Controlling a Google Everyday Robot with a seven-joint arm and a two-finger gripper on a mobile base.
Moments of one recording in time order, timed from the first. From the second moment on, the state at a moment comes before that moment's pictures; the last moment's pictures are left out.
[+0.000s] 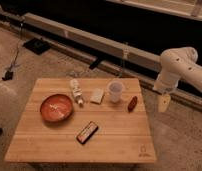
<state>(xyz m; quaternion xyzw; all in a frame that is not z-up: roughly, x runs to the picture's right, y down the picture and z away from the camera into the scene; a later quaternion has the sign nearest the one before) 0.306 0.050 0.735 -0.34 0.01 0.03 0.94</state>
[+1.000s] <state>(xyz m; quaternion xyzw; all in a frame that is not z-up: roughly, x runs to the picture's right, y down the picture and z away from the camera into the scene) 0.283 0.055 0.738 -0.35 0.01 0.02 0.94</state>
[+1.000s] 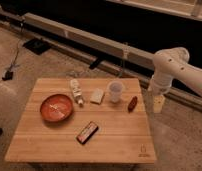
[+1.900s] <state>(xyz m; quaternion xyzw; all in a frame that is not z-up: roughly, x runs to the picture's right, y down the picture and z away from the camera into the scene) 0.237 0.039 0.777 -0.36 0.02 -0.01 0.93</state>
